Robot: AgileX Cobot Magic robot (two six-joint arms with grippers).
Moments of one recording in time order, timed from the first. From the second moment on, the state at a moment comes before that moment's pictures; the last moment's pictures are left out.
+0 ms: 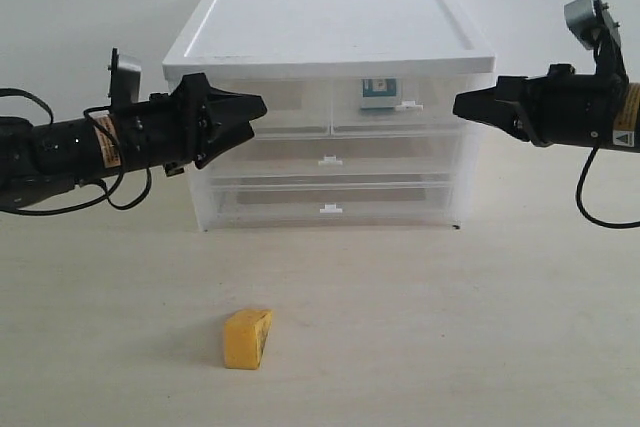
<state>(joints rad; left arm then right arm) -0.14 2.07 -1.15 1.06 -1.00 -1.62 -0.06 1.86 -1.03 -1.29 -0.97 1.42</state>
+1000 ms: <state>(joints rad) -0.19 2.07 -1.15 1.01 -0.92 -1.49 -0.06 1.86 -1.03 -1.29 -0.96 1.40</state>
